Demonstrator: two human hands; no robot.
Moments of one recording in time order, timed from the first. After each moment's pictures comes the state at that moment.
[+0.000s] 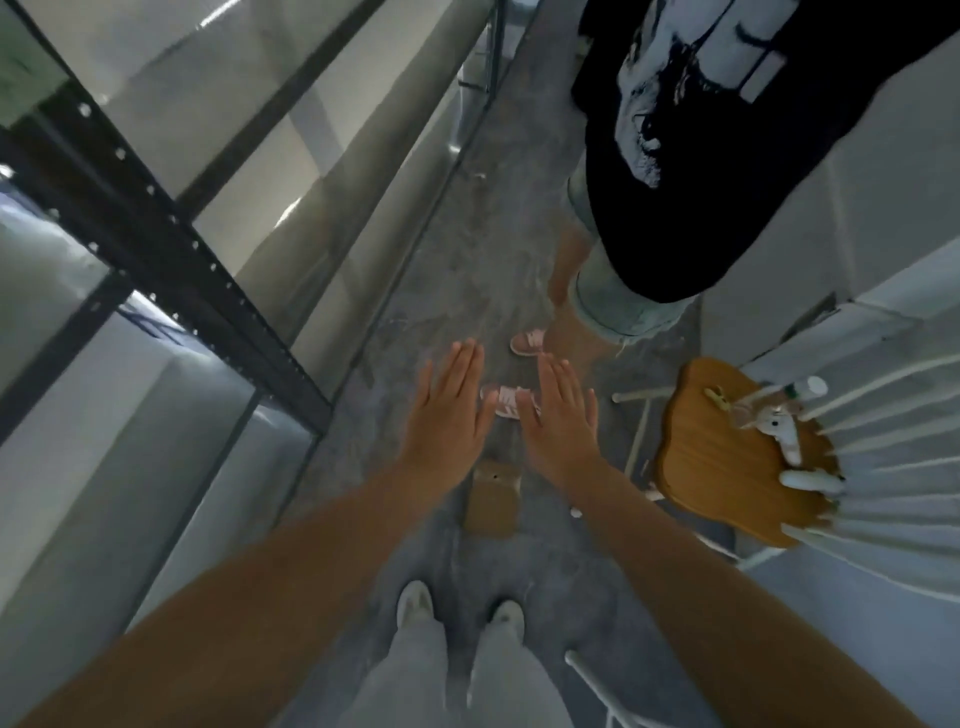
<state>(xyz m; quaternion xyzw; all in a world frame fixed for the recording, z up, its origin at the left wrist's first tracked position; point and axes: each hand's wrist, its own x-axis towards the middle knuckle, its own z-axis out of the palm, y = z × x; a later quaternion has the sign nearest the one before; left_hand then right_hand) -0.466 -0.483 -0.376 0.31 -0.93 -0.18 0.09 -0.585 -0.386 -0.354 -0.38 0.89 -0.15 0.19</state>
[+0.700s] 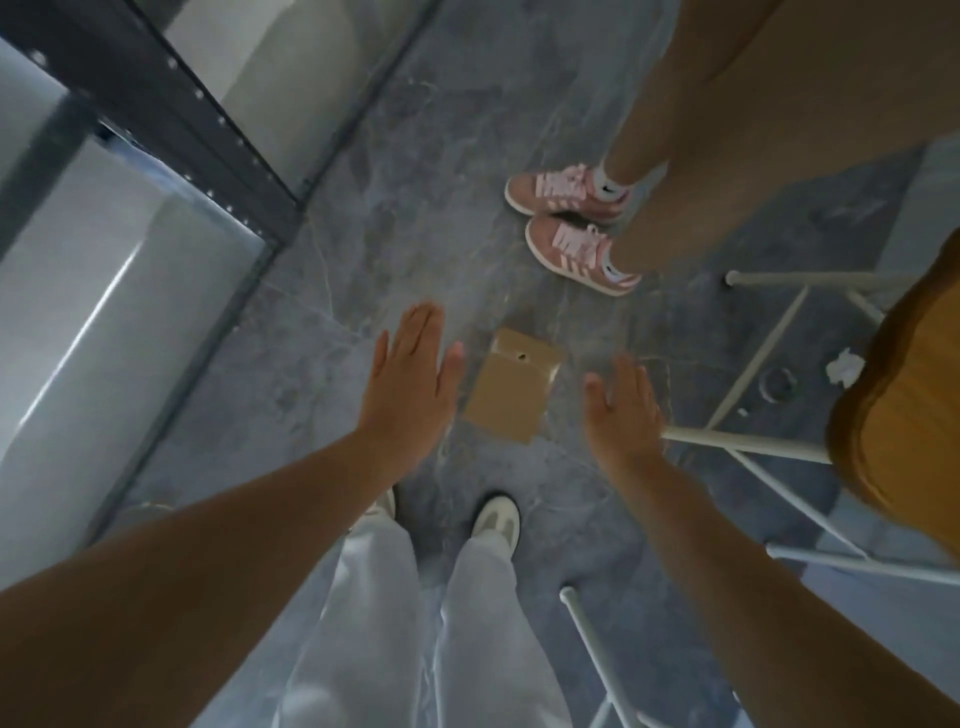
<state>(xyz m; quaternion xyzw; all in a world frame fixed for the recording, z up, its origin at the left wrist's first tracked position) -0.454 -0.446 -0.723 0.50 -0.81 -0.32 -0.02 -0.639 -0.330 -0.724 -0.25 0.91 -0.11 0.32</state>
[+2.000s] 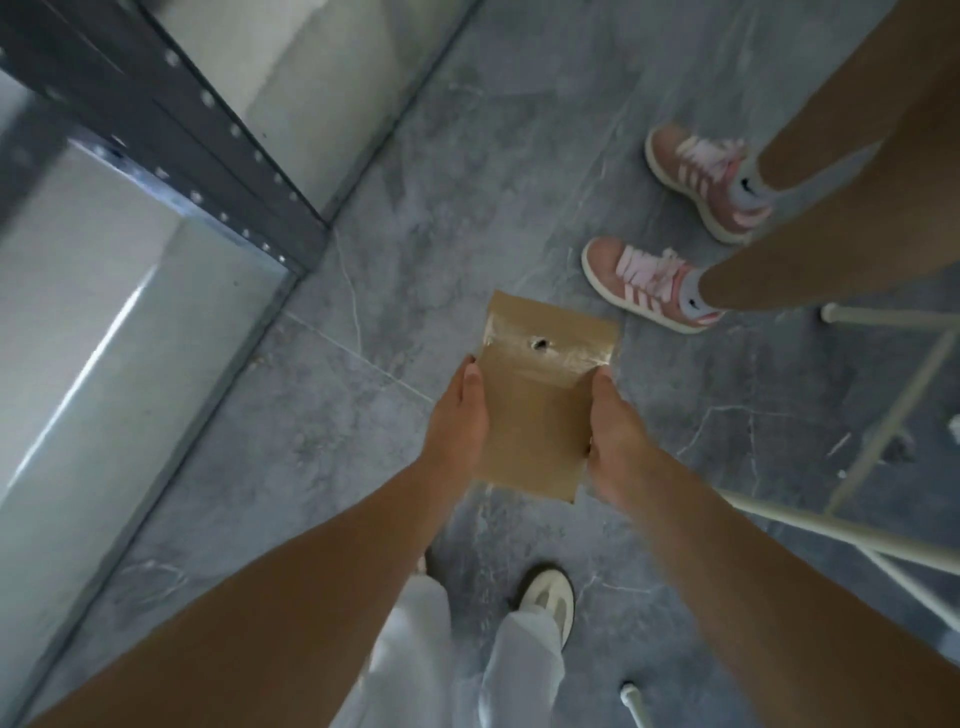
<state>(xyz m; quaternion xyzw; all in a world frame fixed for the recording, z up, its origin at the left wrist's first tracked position) -0.476 -0.498 -0.837 0.65 -0.43 -0.62 0.07 -0.605 -0.454 -0.813 0.19 0.75 -0.34 0.54</state>
